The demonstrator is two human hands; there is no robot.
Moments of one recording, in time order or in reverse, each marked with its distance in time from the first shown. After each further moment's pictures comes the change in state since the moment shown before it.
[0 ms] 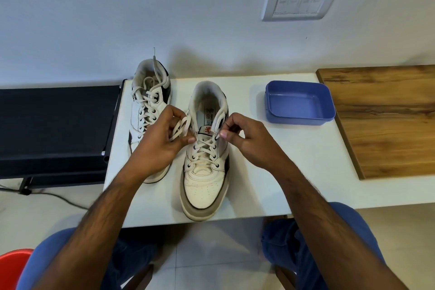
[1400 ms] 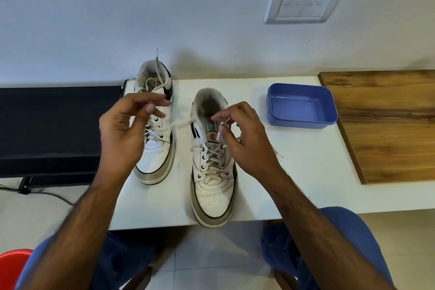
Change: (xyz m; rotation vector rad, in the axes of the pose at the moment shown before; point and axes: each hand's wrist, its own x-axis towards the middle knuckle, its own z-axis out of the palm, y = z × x) left_hand -0.009 0.005 -0.031 -0.189 0.419 0.384; right_hand 0.000 -0.013 0.021 -0.087 0.279 -0.253
